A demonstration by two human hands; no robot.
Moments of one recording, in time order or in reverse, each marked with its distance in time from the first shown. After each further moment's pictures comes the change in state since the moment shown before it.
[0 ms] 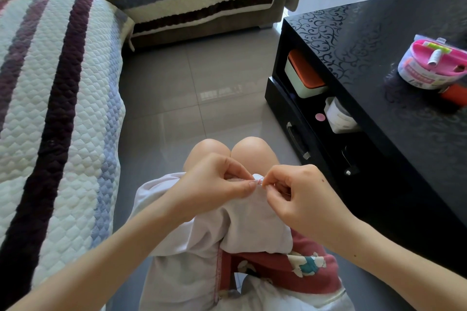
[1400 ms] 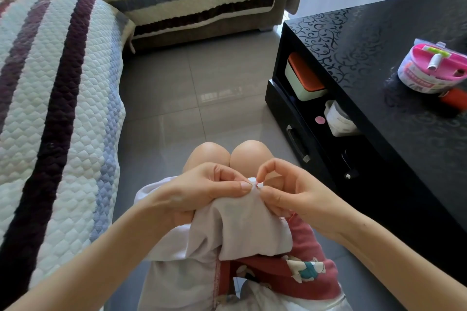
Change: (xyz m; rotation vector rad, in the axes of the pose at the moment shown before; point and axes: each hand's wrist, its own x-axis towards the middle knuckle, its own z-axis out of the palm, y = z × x) left_hand 0.006 -0.012 -0.012 -0.622 -0.346 -0.179; right_hand 0.009 0.018 -0.005 0.830 -0.357 0.301
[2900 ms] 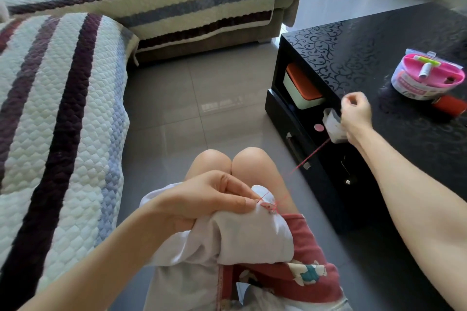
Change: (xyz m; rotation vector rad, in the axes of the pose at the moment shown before) left_hand -0.011 0.006 0.006 0.202 -0.061 0.002; right_hand 0.092 0.002 -0.187 -0.243 1.083 -0.054
